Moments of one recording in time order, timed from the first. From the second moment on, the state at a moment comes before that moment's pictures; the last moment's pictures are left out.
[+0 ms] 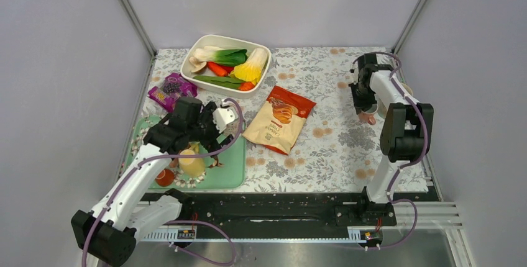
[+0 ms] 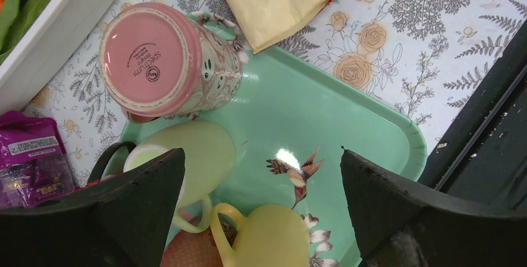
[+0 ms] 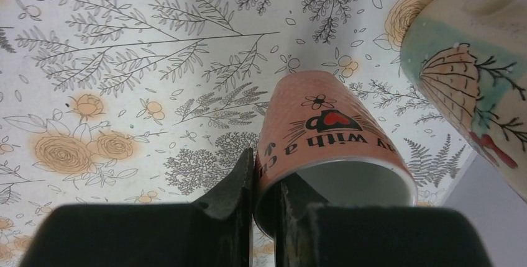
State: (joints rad) left arm -0.41 0.94 0.90 -0.76 0.33 0.57; right arm 0.01 1.86 1.47 -0.89 0.12 -0.09
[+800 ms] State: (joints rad) left arm -0.27 1.23 1.14 -0.83 0.27 0.65; right arm -0.07 1.90 1.47 -0.88 0.00 -0.07
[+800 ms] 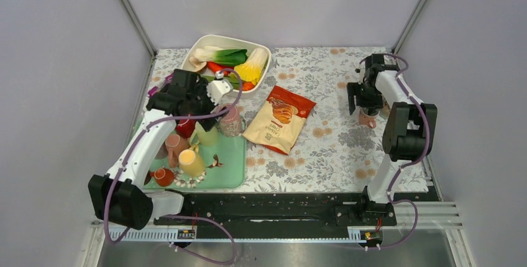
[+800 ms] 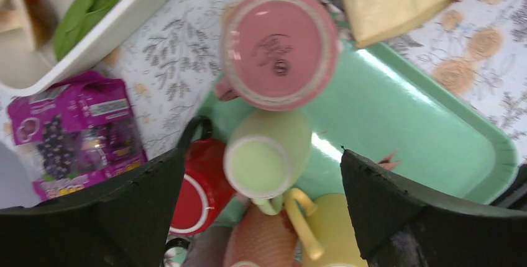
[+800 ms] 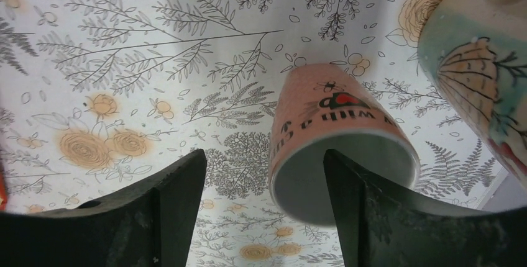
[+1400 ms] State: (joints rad) left arm -0.14 1.67 1.38 -0.81 0.46 0.46; right arm 0.09 1.68 1.50 -0.90 0.02 -0.05
